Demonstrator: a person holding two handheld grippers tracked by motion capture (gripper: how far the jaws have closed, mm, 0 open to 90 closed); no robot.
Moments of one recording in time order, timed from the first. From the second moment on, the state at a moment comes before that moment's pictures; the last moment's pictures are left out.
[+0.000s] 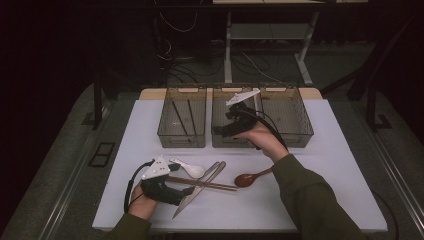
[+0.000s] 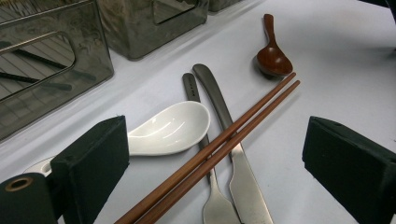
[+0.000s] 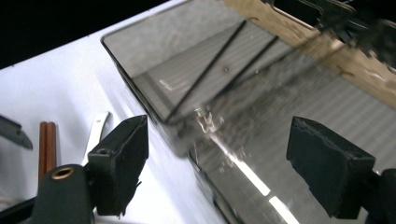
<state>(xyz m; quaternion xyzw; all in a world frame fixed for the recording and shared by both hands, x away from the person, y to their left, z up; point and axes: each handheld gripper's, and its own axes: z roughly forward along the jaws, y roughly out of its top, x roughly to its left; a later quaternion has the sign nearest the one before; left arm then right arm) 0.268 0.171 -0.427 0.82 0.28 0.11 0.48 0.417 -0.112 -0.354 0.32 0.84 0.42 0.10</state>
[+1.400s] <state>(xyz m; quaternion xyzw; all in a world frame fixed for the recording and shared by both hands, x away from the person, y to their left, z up) 0.267 0.169 -0.426 0.83 0.28 0.11 0.48 0.298 -0.254 -0.414 0.35 0.80 0.47 0.12</state>
